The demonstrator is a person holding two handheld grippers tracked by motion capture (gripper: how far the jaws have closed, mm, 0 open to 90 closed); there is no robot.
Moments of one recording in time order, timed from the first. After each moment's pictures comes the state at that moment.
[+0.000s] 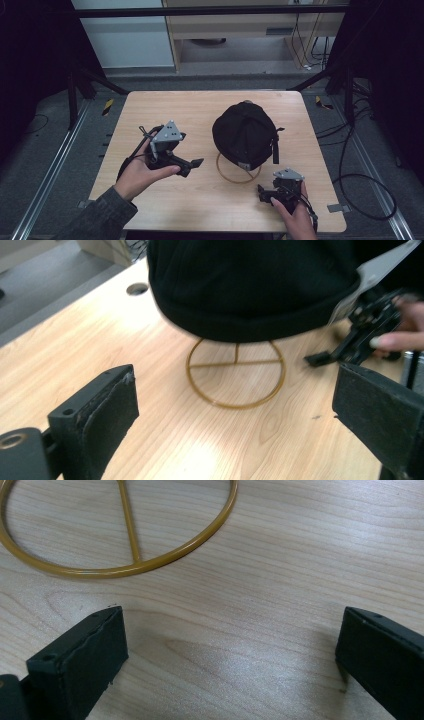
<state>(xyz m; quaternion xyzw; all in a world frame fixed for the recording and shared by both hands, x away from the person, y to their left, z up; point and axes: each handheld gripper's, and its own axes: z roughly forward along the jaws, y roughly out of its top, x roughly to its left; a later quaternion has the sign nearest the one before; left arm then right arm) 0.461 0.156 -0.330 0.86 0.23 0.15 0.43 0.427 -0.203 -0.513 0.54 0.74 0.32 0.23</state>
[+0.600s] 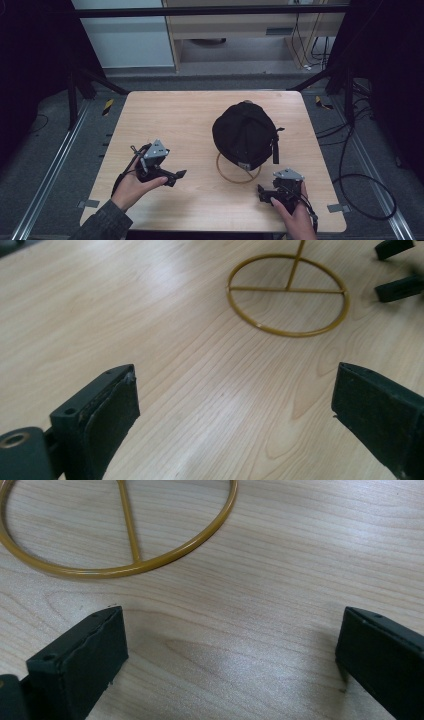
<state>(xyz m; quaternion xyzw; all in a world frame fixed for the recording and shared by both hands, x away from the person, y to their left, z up) 0.474 0.207 -0.416 0.86 0.30 0.15 0.40 0.427 -0.203 -0.513 0.54 0.74 0.32 0.23</state>
